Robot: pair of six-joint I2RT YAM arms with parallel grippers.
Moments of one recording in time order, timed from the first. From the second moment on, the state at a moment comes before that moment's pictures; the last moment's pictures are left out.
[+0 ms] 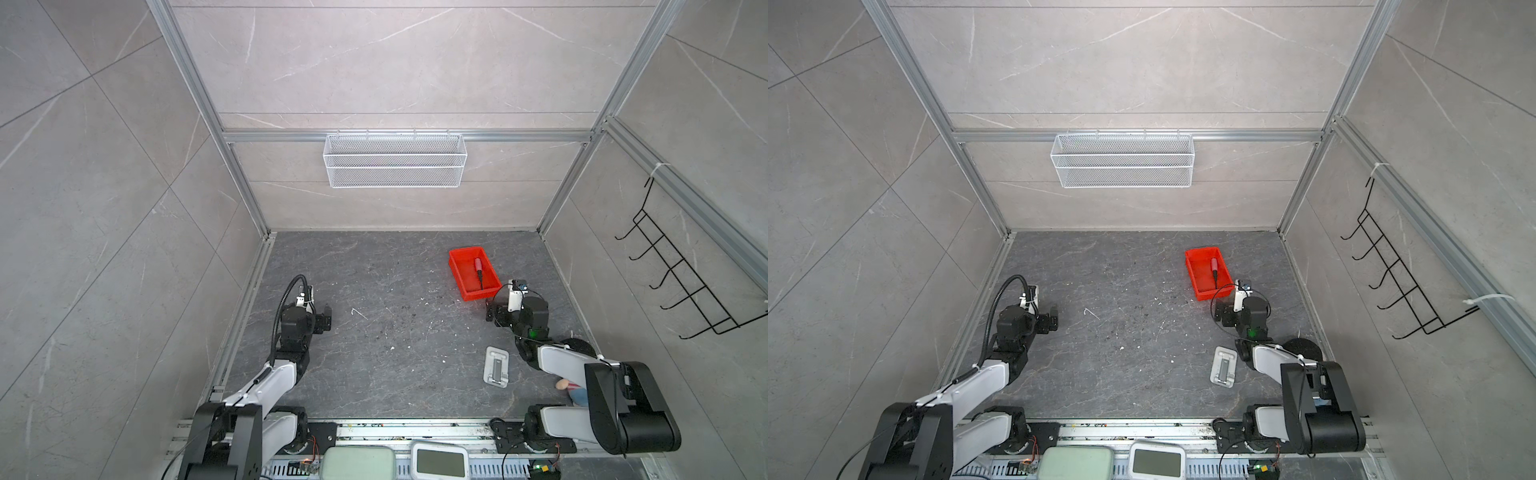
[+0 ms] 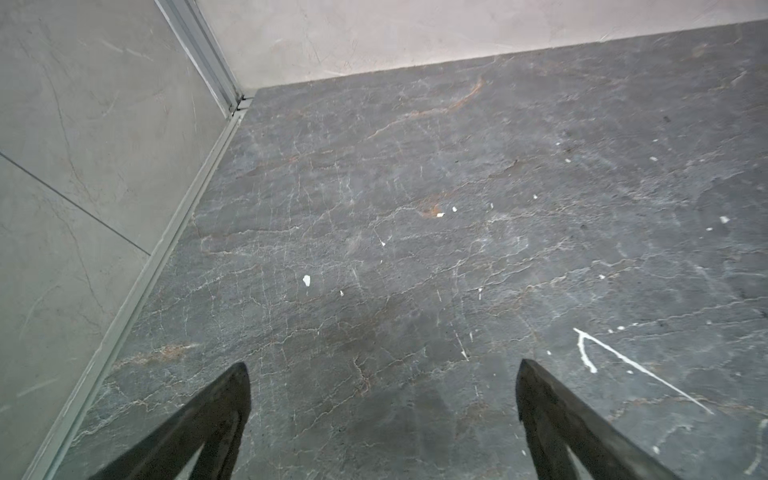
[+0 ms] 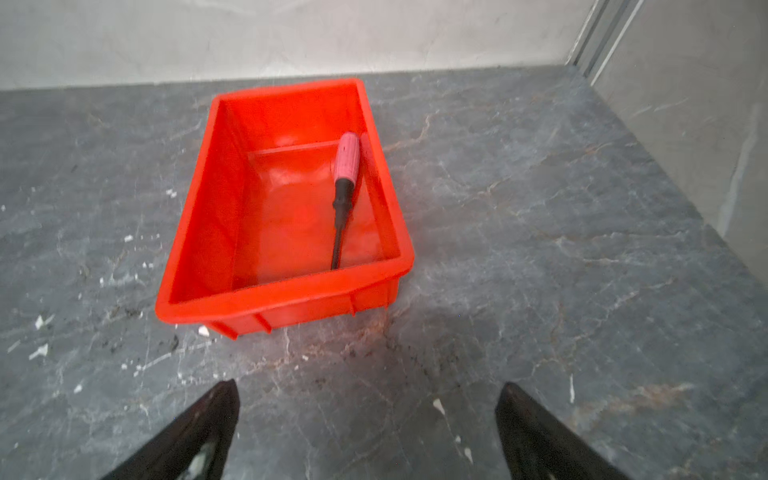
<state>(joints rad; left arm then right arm) -0.08 1.18 0.30 0.43 -0.12 0.10 0.03 1.36 0.35 0.57 0.00 0.04</state>
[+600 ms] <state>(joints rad) 0.07 1.51 0.34 0.68 -0.03 0.01 0.05 1.50 0.33 0.83 0.01 0.05</state>
